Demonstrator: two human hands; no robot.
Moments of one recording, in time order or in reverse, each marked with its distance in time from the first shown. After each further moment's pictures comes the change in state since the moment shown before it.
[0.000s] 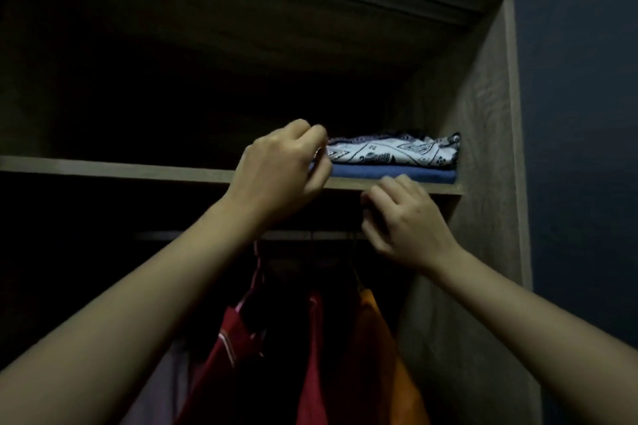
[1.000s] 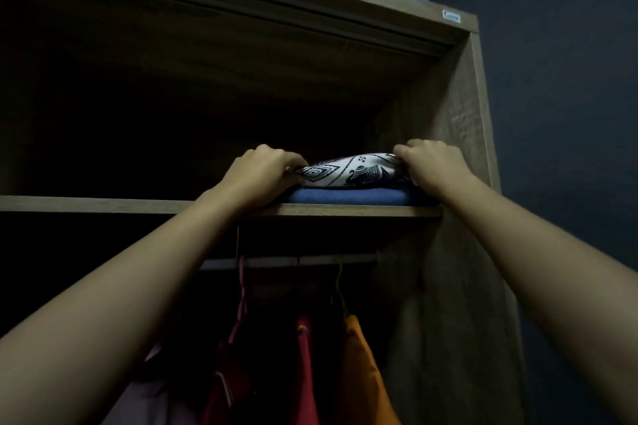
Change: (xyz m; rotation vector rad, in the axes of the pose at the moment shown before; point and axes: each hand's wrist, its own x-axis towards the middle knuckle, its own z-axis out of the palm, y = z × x) left_hand 0.050 -0.043 0.034 -0.050 -0.414 -0.132; right_hand 0.079 0.113 -0.012 -0.406 -0.459 0.261
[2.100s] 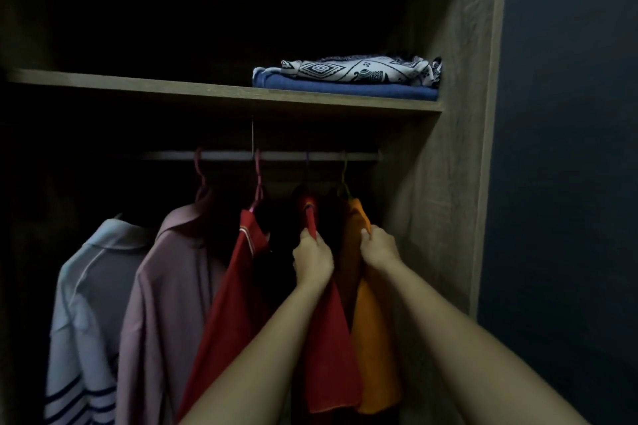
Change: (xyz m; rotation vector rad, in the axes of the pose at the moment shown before) left_hand -0.201 0.115 0.175 -0.850 -0.125 -1.040; right_hand -0.227 -0.157 0.100 0.985 -0.637 0.620
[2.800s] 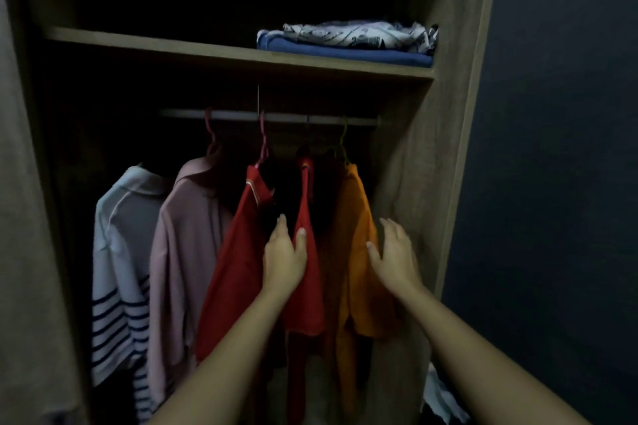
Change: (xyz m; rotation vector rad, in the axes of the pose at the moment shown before) left_hand -0.077 -0.053 -0.045 0.264 0.034 0.234; right_hand -0.102 0.067 -0.022 -0.123 0.041 -0.247
